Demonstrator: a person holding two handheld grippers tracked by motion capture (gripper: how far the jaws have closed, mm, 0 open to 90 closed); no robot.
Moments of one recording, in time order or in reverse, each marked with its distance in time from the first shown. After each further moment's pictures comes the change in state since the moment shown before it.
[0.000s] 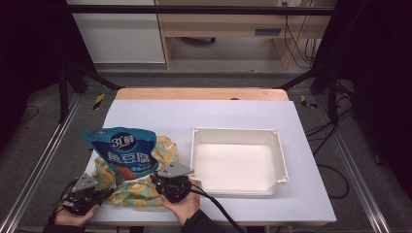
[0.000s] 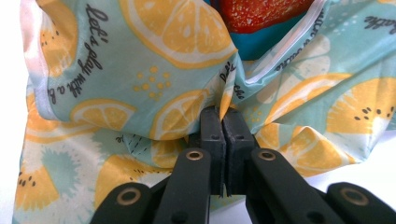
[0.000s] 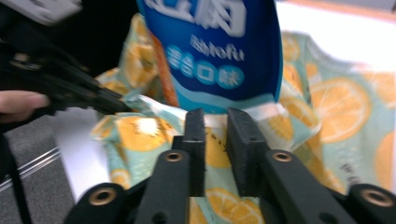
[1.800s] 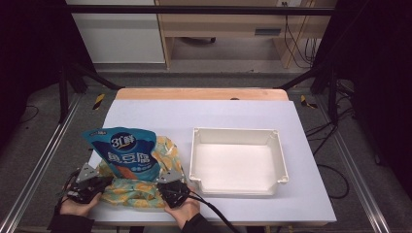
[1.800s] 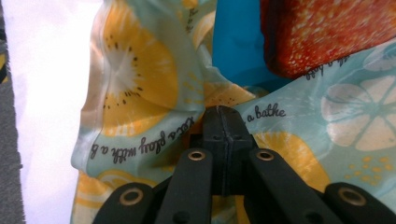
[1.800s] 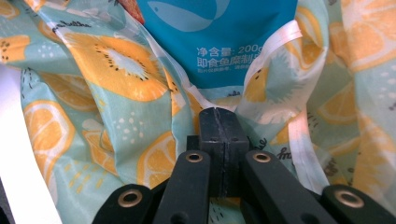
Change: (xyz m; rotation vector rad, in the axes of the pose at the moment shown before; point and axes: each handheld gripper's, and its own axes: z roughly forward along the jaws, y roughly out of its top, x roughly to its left) left arm 0.017 0.015 0.017 -0.040 0.074 0.020; right arm -0.002 -0.039 0.029 0.190 -0.078 0.000
